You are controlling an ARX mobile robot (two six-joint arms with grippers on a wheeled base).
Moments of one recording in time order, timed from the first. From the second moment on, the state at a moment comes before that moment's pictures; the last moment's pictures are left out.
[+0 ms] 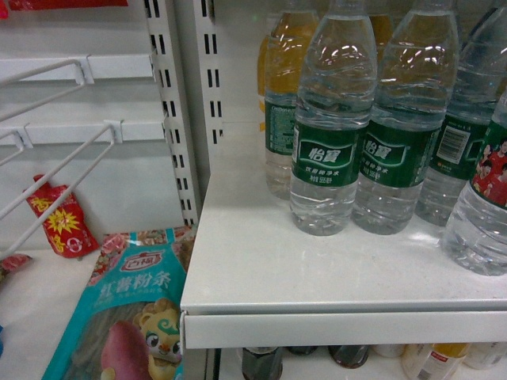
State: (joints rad) left arm 0.00 0.01 0.01 0.00 0.00 0.00; right arm 0.00 0.36 0.08 0.28 0.00 0.00
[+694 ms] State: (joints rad) left arm 0.00 0.01 0.01 0.00 0.00 0.00; right arm 0.00 0.12 0.01 0.10 0.00 0.00
